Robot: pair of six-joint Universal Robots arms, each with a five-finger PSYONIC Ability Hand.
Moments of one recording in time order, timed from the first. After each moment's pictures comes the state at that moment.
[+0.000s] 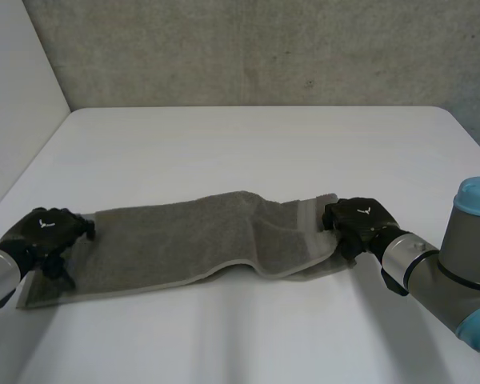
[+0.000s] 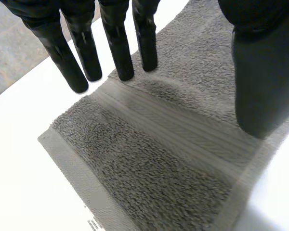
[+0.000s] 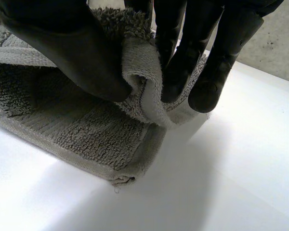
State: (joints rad) left arm 4.89 -1.77 -2.00 3.21 -1.08 3.82; right arm 1.85 -1.09 1.71 -0.22 1.23 2.94; left_hand 0.52 0.52 0.52 0.51 0.34; right_hand 1.33 1.29 1.32 1.34 1.15
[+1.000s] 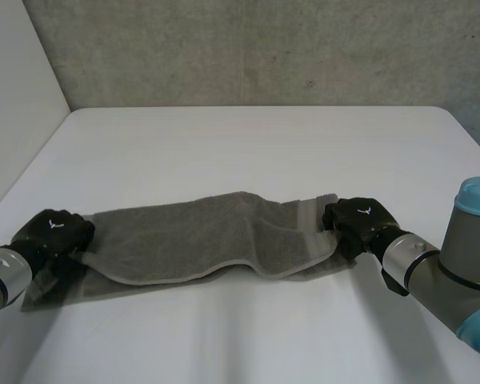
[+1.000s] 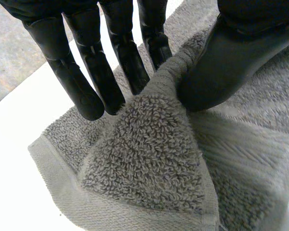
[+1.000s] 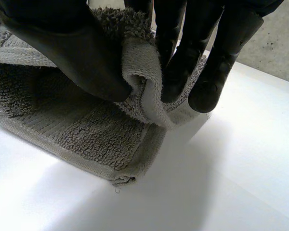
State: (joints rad) left arm 4.86 -1.86 -1.97 3.32 -1.09 3.83; right arm 1.85 -1.10 1.71 -0.21 1.23 2.94; left_hand 1.33 1.35 1.37 1.36 1.19; right_hand 1.33 1.29 1.32 1.34 1.15
